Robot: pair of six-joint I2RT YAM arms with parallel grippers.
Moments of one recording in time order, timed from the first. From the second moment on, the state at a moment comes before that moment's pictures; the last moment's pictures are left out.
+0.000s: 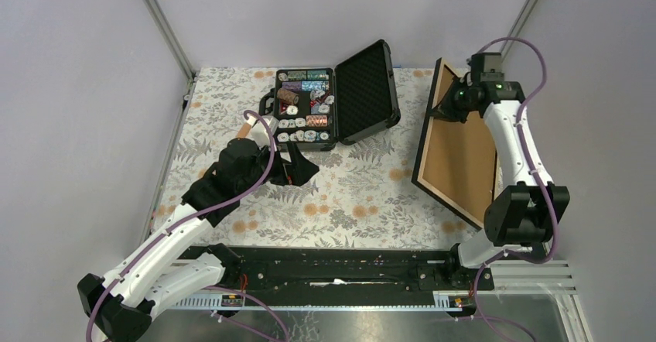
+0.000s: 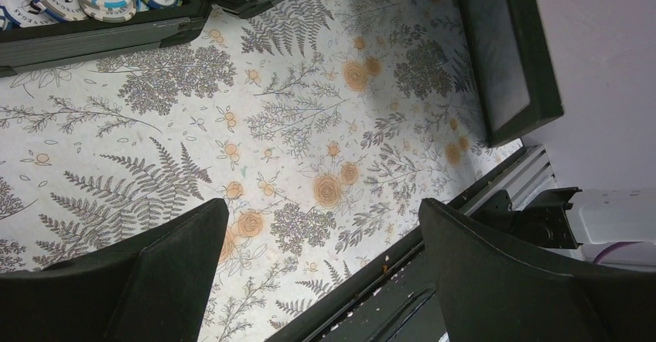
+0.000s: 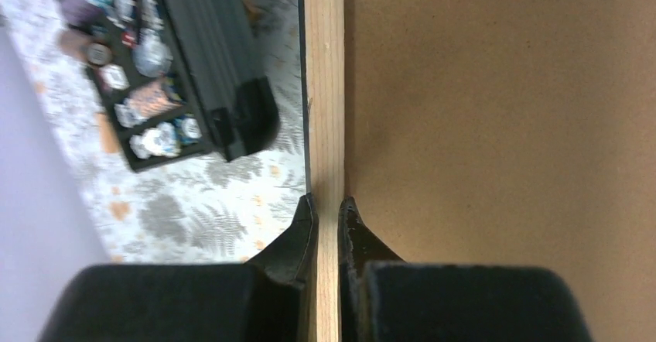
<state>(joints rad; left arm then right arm) -0.62 0.84 0.81 -0.36 0.15 -0.58 0.01 1.57 1.53 -0.90 -0.22 0.48</state>
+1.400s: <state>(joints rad) -0.62 1.22 0.89 -0.10 0.41 -0.77 -0.12 1.51 1.41 -0.84 -0.47 0.43</state>
